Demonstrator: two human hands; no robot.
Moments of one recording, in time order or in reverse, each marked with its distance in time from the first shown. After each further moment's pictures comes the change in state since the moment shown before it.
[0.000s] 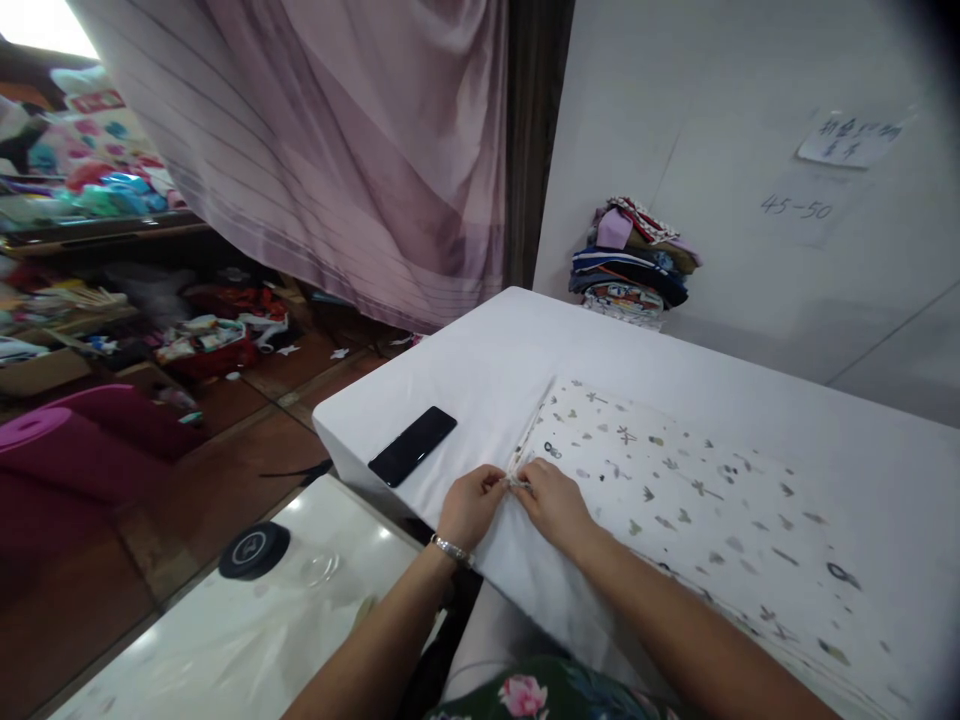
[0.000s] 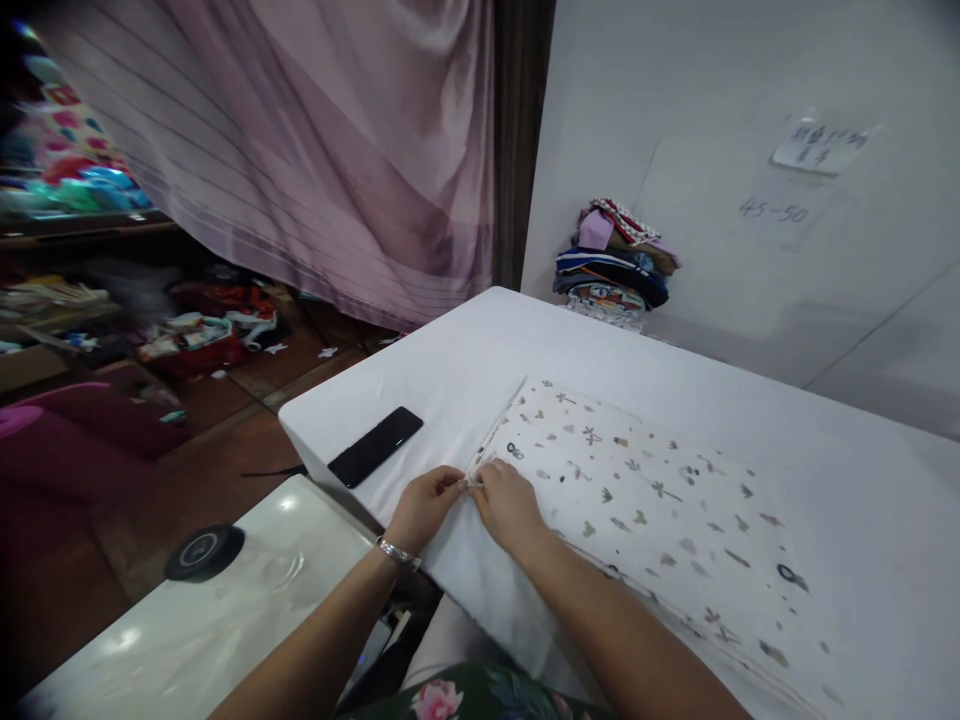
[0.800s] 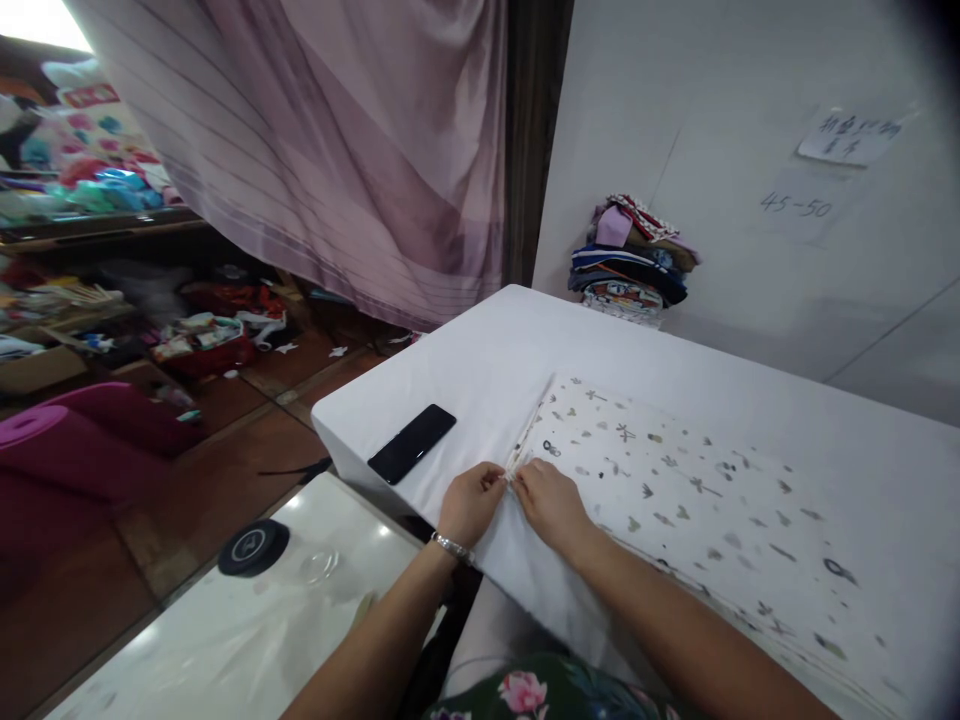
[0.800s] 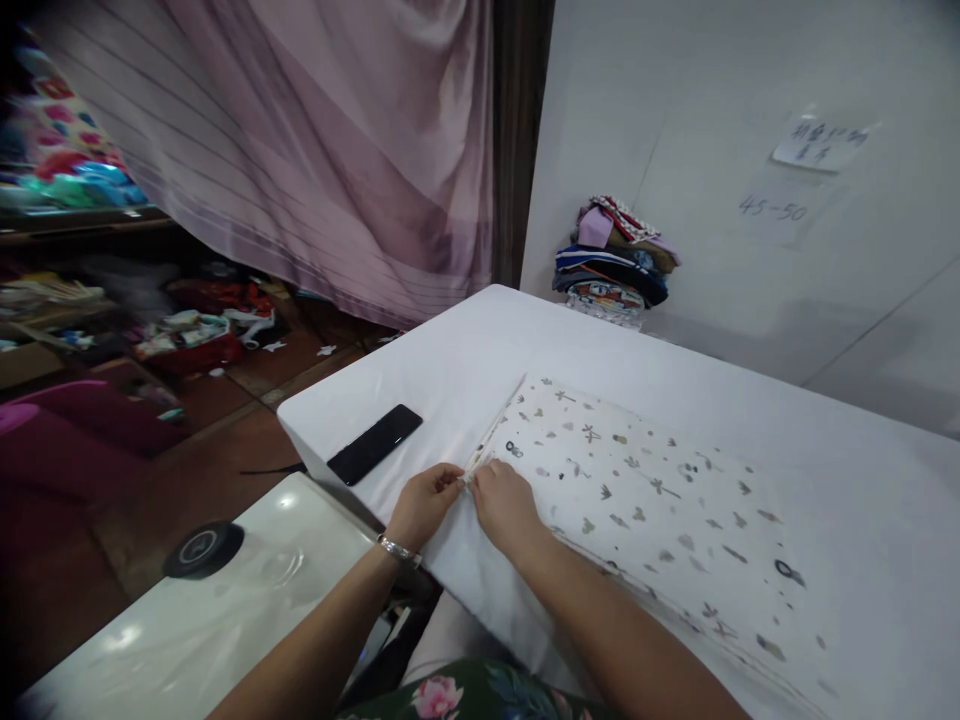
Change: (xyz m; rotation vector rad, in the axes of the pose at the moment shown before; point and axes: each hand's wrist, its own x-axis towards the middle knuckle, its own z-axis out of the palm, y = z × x) left_hand 0.000 0.000 0.001 0.018 0.027 -0.013; right_hand -0.002 -0.004 0.002 -0.132 -0.008 -0.005
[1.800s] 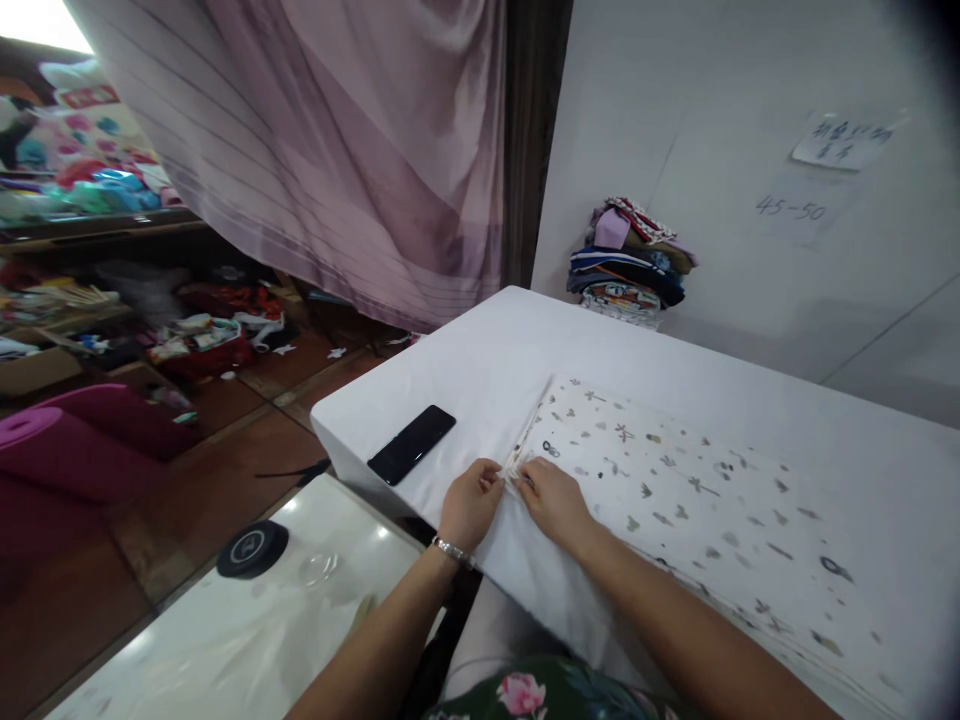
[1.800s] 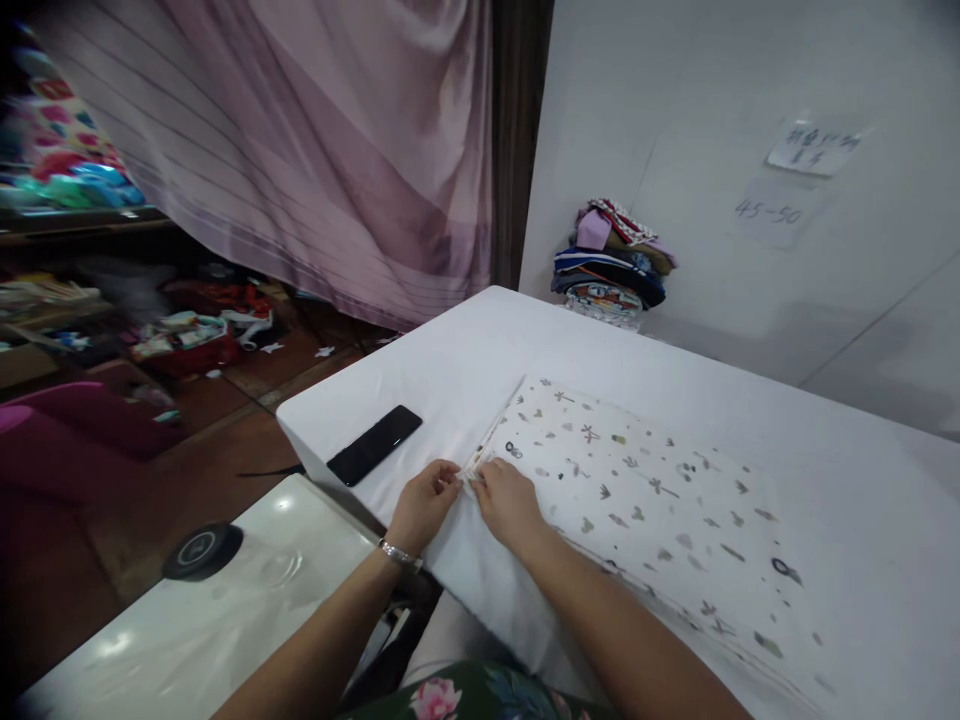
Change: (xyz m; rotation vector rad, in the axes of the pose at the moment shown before) left_hand -0.003 -0.001 0.003 -0.024 0.058 0.043; right_hand 0.003 0.006 0.000 0.092 0.003 0.046
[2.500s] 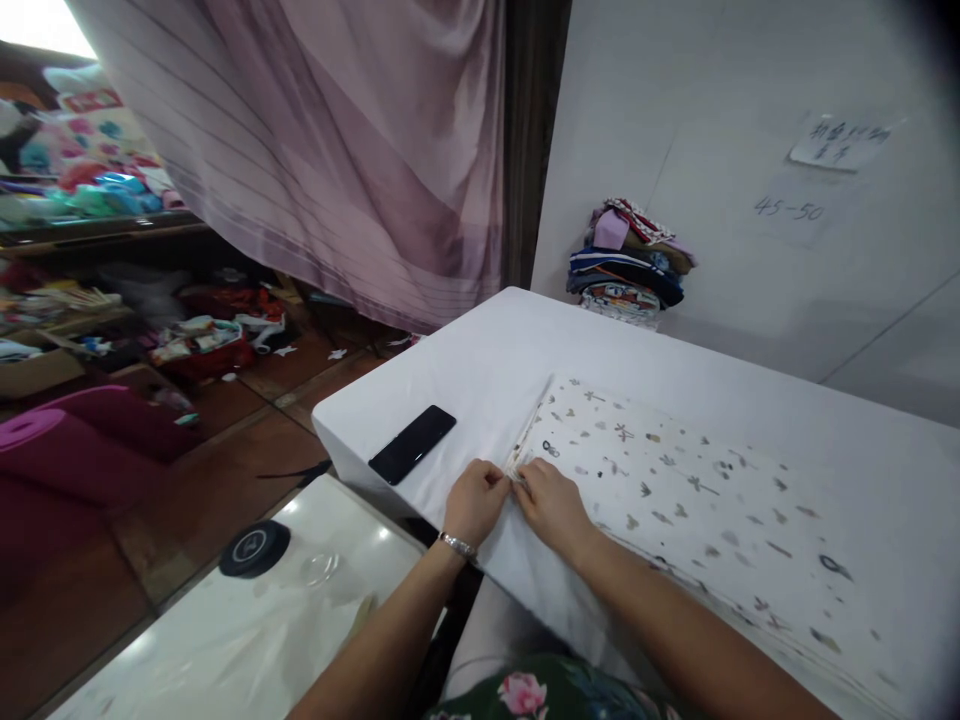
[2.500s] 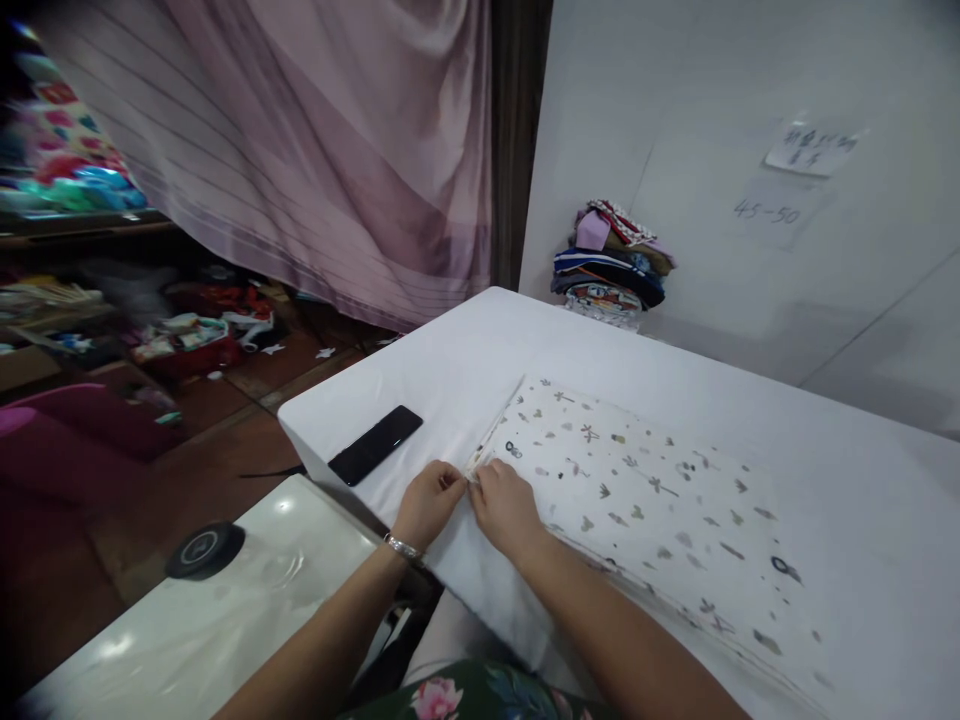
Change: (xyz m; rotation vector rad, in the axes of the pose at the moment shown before) left_hand 0.001 0.014 0.000 0.137 0.027 -0.032; right_hand -0.007 -0.007 -0.001 -0.086 0.016 -0.021
